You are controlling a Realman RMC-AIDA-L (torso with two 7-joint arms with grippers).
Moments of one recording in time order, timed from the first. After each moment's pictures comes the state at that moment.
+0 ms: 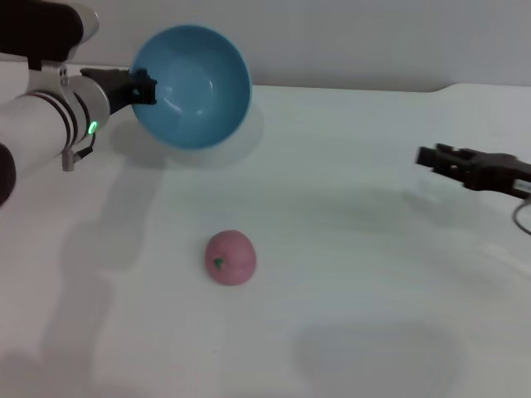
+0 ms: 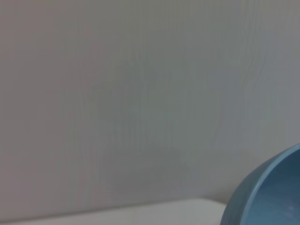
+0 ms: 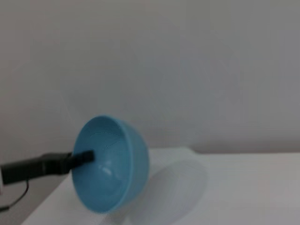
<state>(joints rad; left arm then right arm) -0.43 -2.06 1.61 0.93 -0.46 -0.22 0.14 0.45 2.07 -0.94 -0.63 -1.70 -1.20 1.73</state>
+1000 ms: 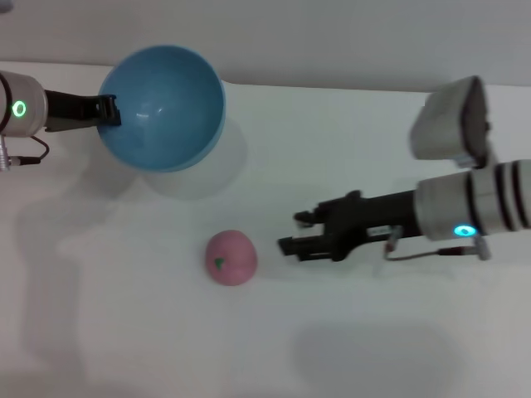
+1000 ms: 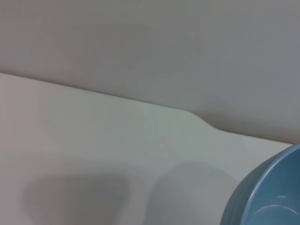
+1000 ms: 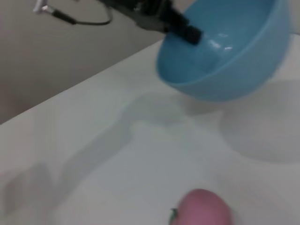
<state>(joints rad) -0.43 -2.05 1.17 1.20 -0.64 -1.01 0.22 0.71 2.09 -1.47 -0.56 -1.74 -1.10 1.73</state>
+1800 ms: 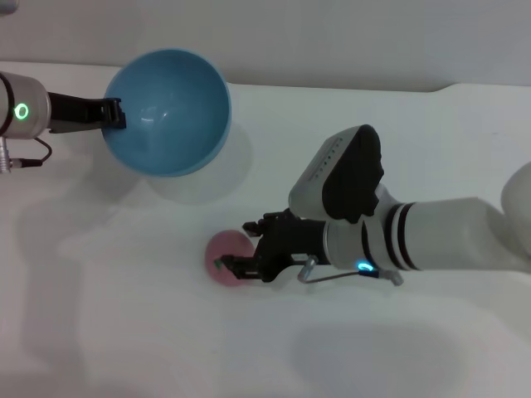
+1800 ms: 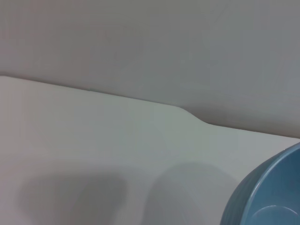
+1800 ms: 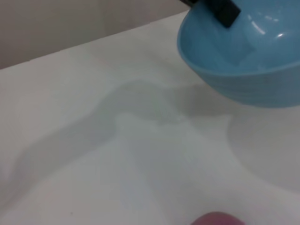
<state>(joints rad) -0.42 -2.05 1.18 1.21 -0.65 -1.03 0.25 0.75 2.09 -2.30 -0.64 -1.15 -0.47 1.72</state>
